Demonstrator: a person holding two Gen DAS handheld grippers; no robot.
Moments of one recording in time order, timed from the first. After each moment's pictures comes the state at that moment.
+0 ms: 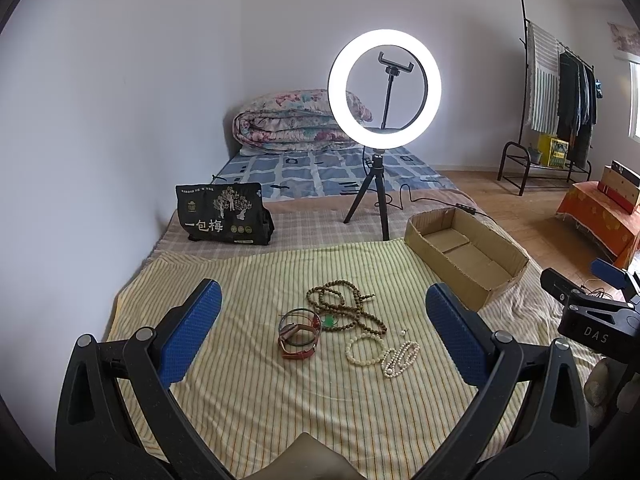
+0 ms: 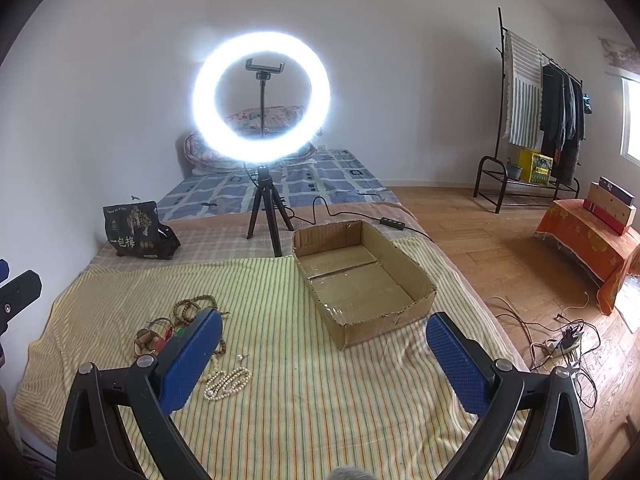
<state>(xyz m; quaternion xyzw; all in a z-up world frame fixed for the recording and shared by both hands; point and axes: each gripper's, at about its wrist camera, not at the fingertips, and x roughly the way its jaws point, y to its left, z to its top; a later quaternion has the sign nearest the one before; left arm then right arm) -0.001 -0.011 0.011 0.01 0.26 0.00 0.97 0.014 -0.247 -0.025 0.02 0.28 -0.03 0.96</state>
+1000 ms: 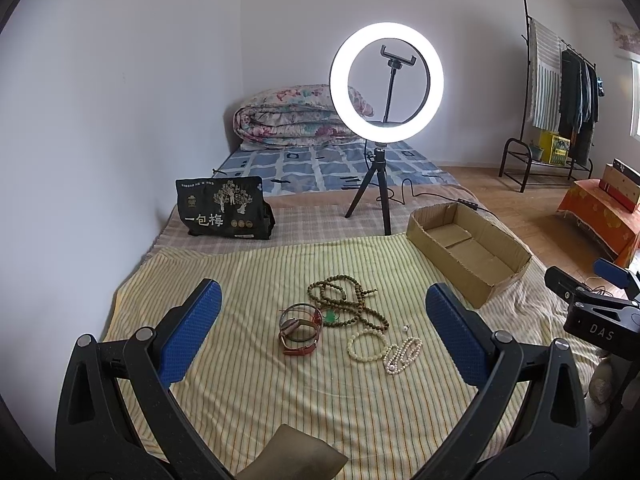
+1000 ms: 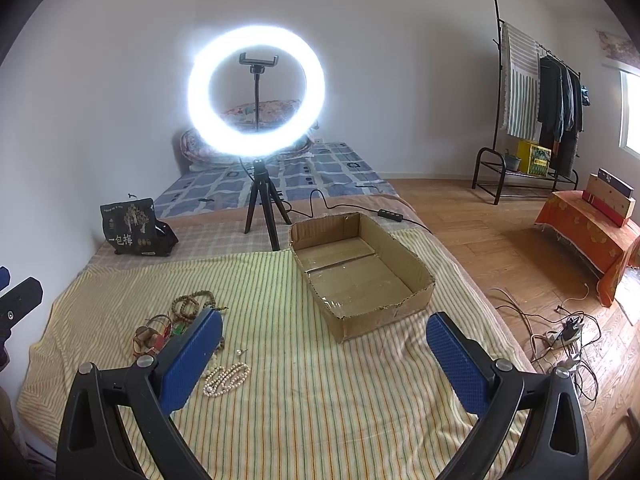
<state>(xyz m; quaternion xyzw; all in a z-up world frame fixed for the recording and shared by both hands) 0.001 -0.011 0.009 0.00 0.26 0.00 0.96 0.016 -0.248 -0.029 0.02 0.29 -0.03 0.96</state>
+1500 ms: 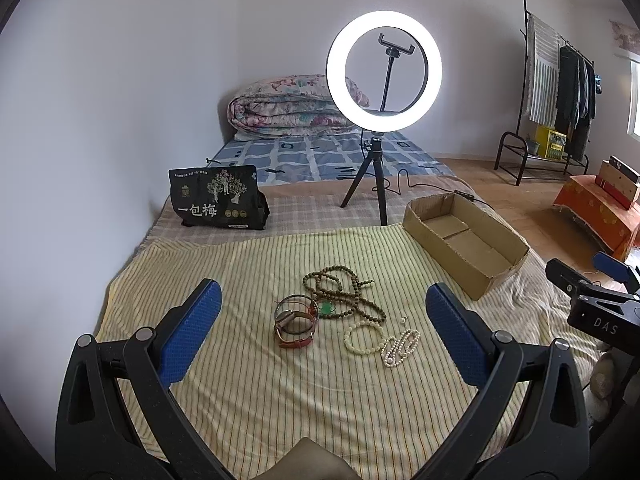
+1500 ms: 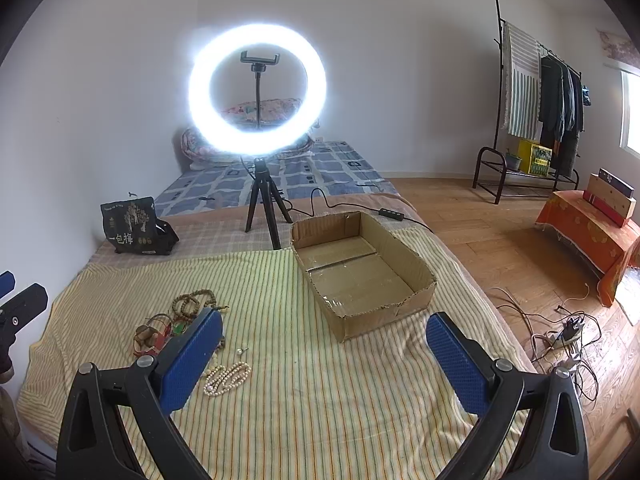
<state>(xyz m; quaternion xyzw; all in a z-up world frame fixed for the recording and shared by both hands) 0.006 0.000 -0.016 0.00 0.28 -0.01 0.96 0.016 -0.247 -0.030 0.02 0.29 -0.02 0.96</state>
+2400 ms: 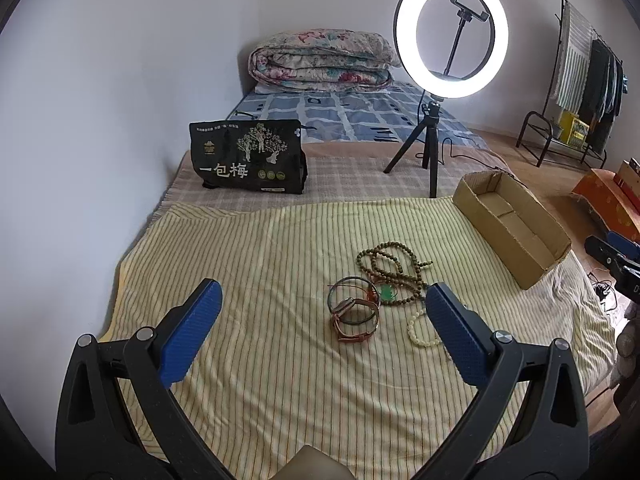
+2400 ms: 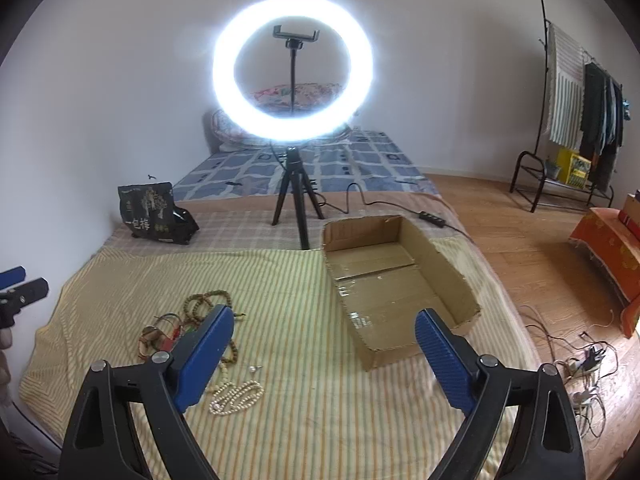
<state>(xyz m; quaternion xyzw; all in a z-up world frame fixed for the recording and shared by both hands) 0.074 0.082 -0.037 -0.02 0.37 0.00 0.93 0.087 -0.235 -0.038 0.01 0.33 0.06 0.94</state>
